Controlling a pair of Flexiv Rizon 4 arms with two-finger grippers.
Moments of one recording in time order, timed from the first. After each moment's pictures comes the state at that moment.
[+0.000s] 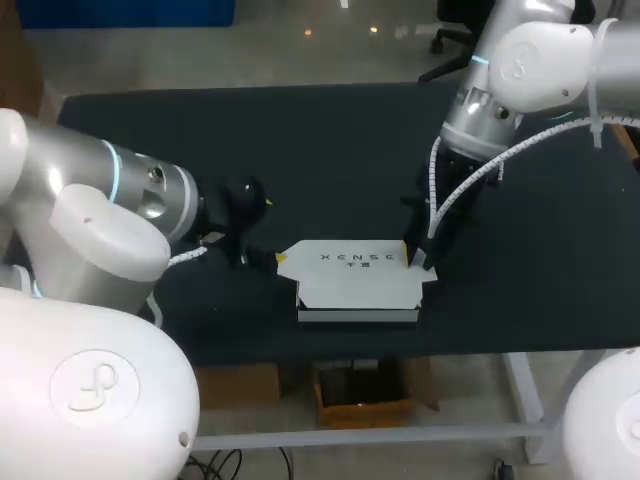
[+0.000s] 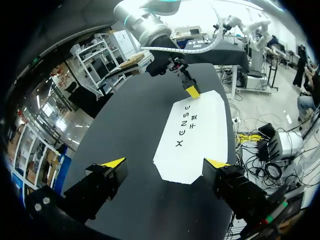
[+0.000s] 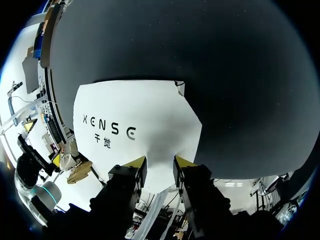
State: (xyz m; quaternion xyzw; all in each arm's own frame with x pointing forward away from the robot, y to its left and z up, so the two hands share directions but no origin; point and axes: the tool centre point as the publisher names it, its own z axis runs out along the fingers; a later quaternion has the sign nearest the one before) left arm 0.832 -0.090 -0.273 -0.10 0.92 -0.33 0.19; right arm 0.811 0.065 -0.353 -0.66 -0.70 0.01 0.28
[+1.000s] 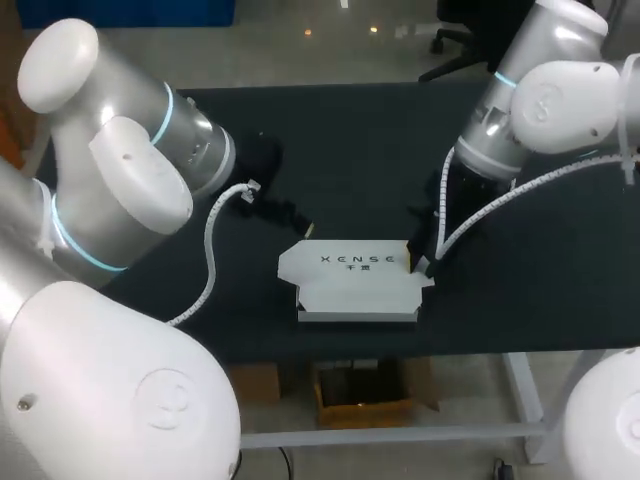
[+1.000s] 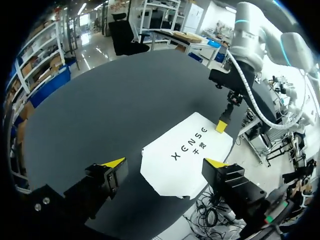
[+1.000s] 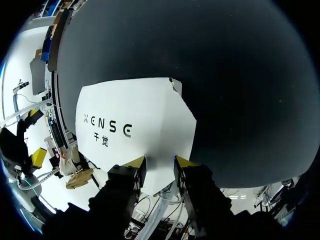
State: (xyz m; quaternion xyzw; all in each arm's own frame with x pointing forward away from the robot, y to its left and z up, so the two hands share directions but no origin) left arm 0.842 -0.107 -0.265 -0.44 0.85 -0.29 0.03; right arm 0.805 0.062 -0.364 -0.67 -0.70 -0.05 0.25
